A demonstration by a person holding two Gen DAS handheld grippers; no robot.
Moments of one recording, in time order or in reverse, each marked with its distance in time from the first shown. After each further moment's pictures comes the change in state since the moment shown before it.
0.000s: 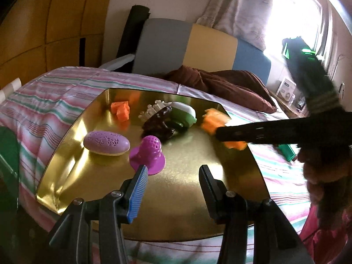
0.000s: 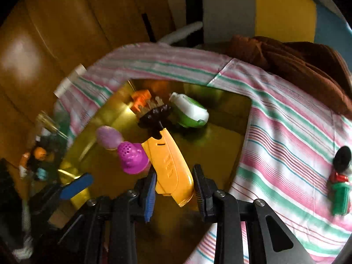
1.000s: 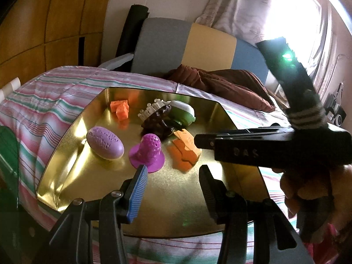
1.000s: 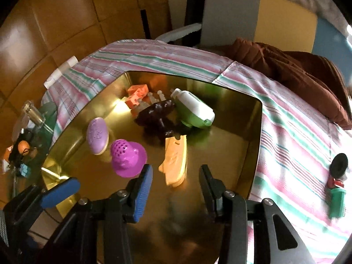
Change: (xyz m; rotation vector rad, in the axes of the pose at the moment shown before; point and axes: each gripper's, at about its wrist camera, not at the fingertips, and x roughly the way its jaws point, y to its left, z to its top) left arm -0.003 -0.001 -0.001 0.003 0.003 -0.014; right arm 0.016 0.015 -0.008 -0.040 -0.041 -0.073
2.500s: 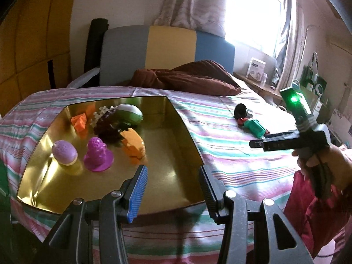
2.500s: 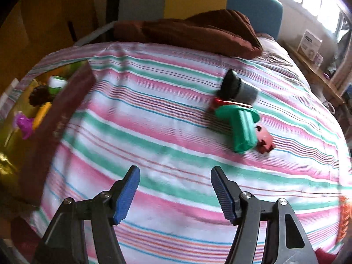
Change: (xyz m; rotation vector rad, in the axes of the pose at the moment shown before) left arm -0.014 -0.080 -0.021 0.210 -0.013 -0.099; right arm -0.069 -0.200 -0.109 0.239 0.045 -0.306
